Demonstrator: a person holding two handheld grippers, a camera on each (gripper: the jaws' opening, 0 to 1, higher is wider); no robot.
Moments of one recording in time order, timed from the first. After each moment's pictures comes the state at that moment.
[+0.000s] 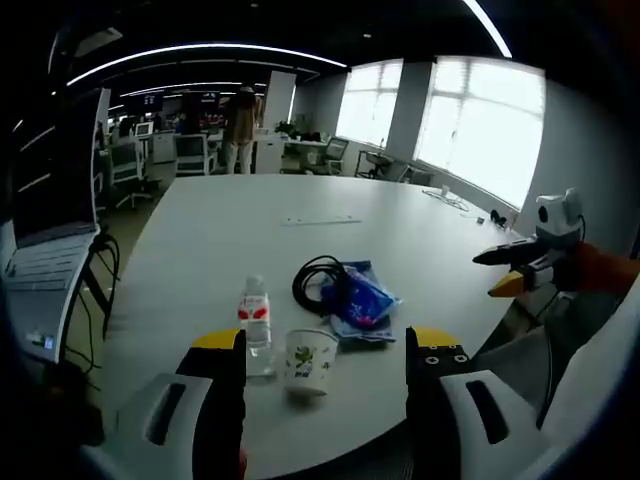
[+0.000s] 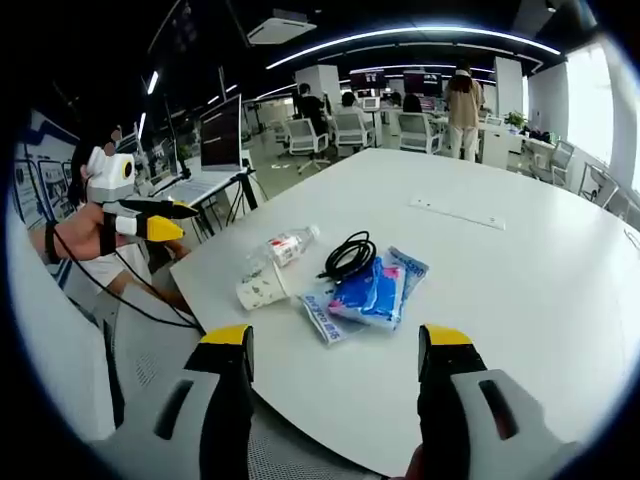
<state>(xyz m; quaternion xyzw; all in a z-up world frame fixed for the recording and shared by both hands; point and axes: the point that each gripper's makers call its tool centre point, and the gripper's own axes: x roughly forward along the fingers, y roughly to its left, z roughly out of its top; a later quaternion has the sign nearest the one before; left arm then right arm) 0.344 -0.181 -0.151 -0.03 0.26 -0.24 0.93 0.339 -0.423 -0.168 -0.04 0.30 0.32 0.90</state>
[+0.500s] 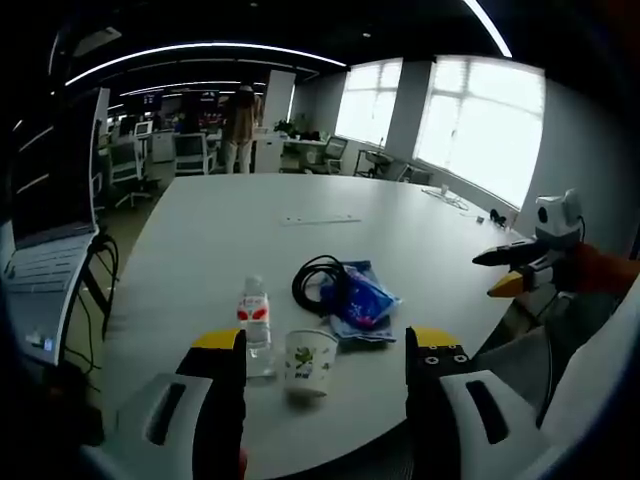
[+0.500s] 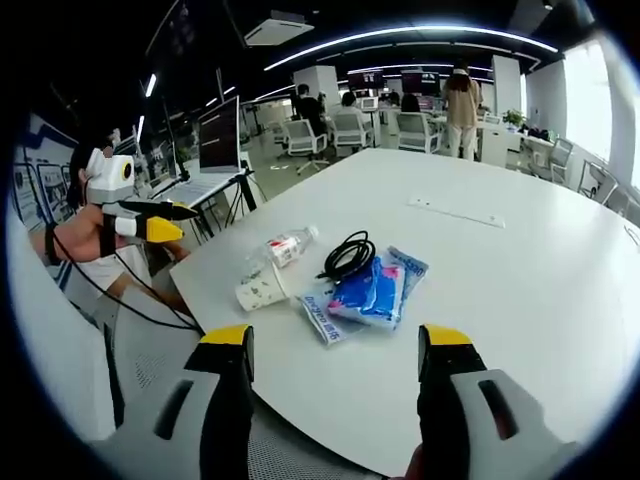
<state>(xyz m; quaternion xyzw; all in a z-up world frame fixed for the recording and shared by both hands) 0.345 -0.182 -0.152 -0.03 0.26 -0.24 0.93 0.341 -0.425 -0.170 -0.03 0.30 0.32 0.90</state>
